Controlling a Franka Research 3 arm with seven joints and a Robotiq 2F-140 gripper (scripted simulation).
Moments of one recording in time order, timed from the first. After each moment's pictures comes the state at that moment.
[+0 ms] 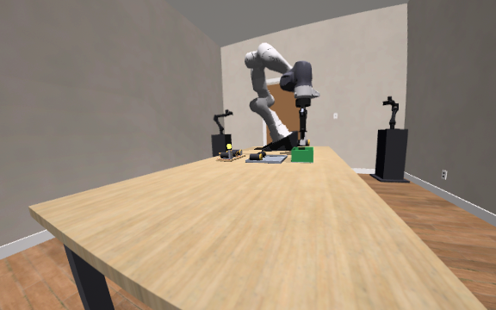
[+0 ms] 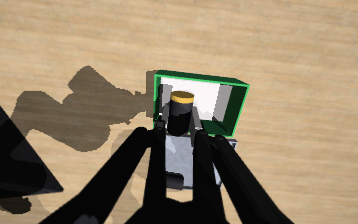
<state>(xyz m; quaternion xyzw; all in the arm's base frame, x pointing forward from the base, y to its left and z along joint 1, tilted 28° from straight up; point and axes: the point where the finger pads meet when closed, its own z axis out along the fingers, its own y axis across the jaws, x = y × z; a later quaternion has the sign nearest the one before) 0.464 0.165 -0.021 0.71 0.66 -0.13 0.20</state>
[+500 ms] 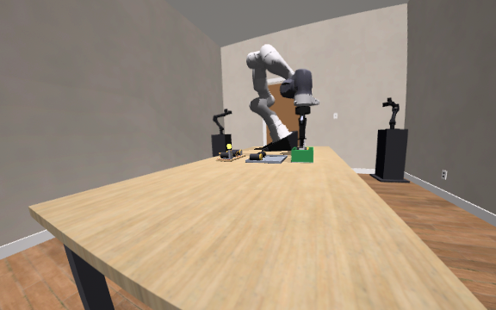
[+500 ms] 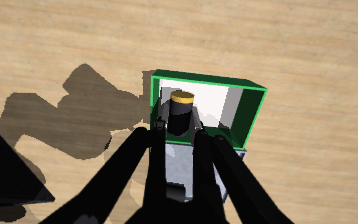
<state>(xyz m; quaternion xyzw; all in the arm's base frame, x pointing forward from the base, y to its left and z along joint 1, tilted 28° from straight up) 0.465 0.144 -0.053 0.71 0.66 -0.13 0.21</state>
